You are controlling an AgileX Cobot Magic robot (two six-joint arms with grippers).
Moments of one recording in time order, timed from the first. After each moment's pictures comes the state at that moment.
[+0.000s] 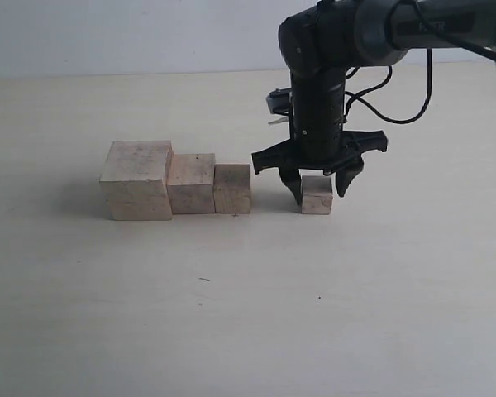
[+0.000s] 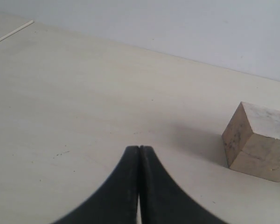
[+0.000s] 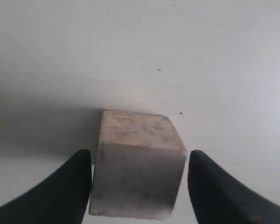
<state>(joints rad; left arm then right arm) 0.09 0.01 0.00 -0.07 0.37 -0.11 0.65 2.24 -1.66 -0.11 1.15 0.48</state>
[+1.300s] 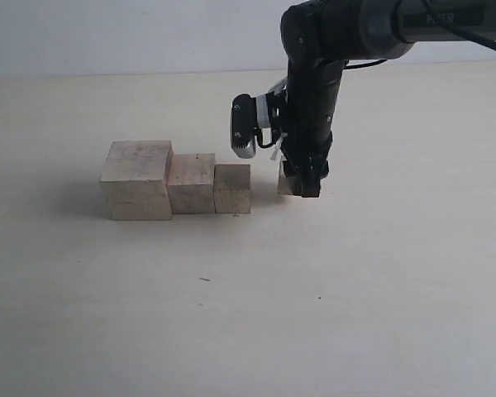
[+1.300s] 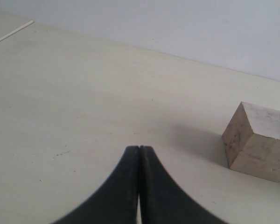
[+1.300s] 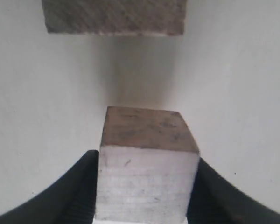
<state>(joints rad) 0.09 0.01 0.00 -0.07 0.37 -0.11 0.65 2.21 -1.65 -0.05 1.02 -1.00</state>
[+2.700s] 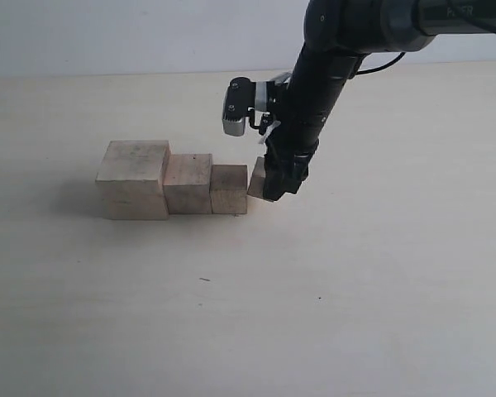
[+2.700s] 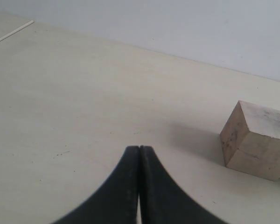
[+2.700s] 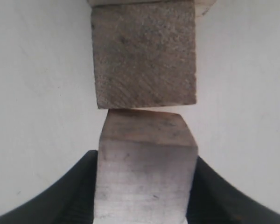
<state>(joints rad) 0.09 0.01 0.00 -0.07 0.37 -0.11 0.59 2.21 -1.65 0.32 1.03 -1.15</state>
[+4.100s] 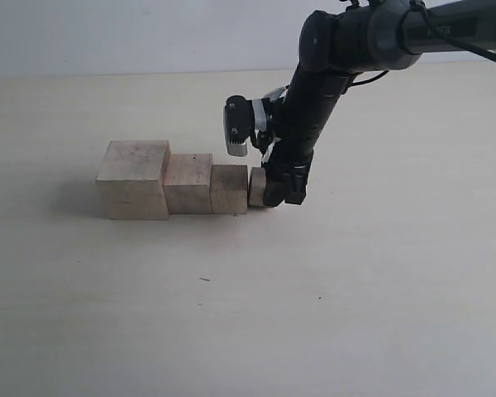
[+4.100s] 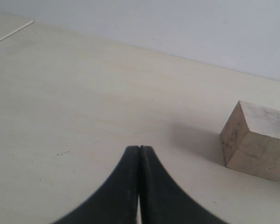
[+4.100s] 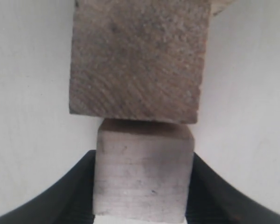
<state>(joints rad) 0.09 0.01 0.00 -0.07 0.37 -0.11 0.59 2.27 -1.65 0.31 0.94 -1.31</state>
